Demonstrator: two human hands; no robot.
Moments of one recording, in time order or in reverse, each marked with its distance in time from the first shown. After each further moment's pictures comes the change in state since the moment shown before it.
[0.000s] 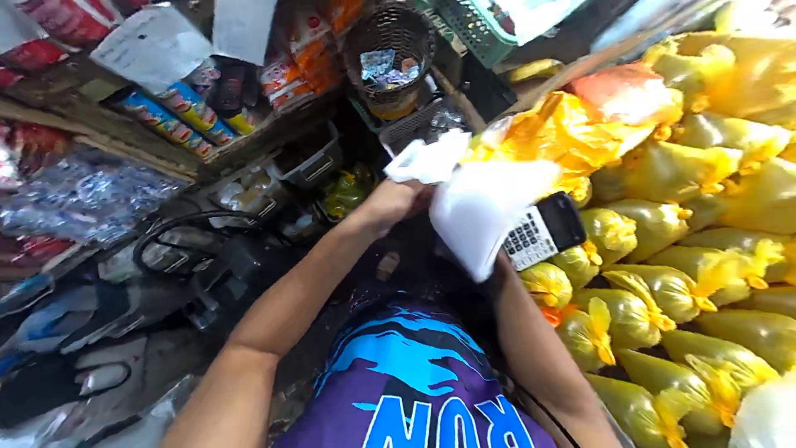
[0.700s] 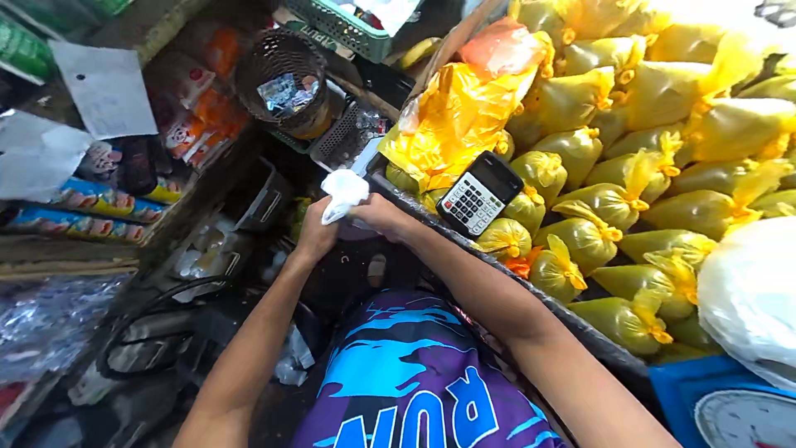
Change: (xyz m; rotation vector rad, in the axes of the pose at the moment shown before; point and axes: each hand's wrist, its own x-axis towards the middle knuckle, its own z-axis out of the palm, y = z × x) left_hand 0.033 -0.081 -0.058 0.756 -0.012 0.449; right_hand 0.076 -0.074 0.072 -0.049 -0.053 0.533
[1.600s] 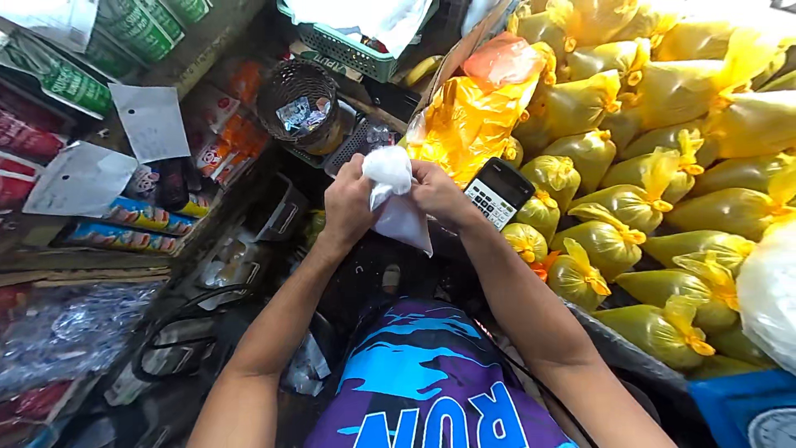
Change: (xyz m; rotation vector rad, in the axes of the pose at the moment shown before) left_hand 0.057 0.079 0.007 0.476 0.198 0.403; right_hand -0.037 -0.024 -0.084 0.029 0.102 -0.566
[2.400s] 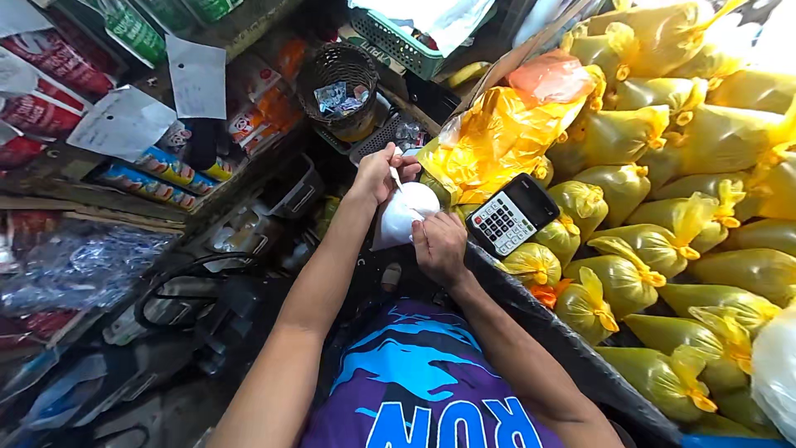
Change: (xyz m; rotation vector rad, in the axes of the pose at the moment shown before) left_hand 0.048 -0.027 0.029 -1.456 0.074 -1.194; right_hand -0.073 0.049 0.070 -0.814 0.409 -0.499
